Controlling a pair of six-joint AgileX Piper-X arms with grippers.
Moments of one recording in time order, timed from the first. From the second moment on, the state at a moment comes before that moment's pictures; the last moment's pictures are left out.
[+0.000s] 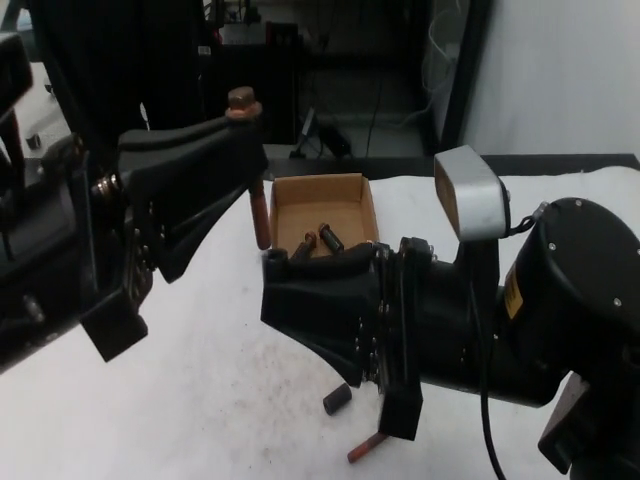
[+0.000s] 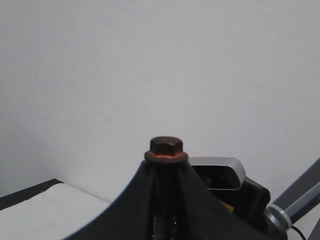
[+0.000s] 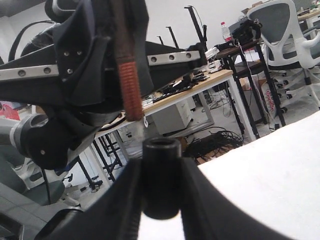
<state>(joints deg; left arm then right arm) -24.4 47.5 -21.9 -43.7 43.1 -32.3 45.3 75.4 -29.7 -50.1 -34.9 28.1</state>
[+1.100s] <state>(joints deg) -25.5 47.5 -21.9 -43.7 41.3 -31.0 45.4 75.4 -31.0 -48.7 -39.0 28.6</state>
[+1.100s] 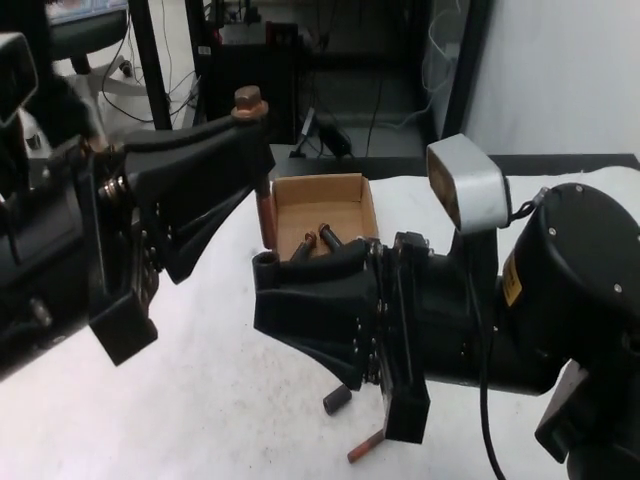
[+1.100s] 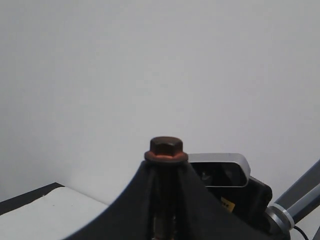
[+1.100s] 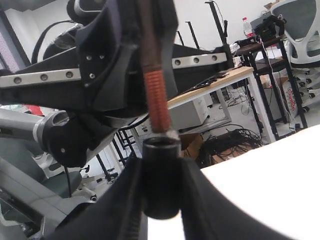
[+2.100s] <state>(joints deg) -25.5 47.5 -21.9 -41.1 42.6 -30.1 45.4 75.4 -31.1 -49.3 -39.1 27.3</state>
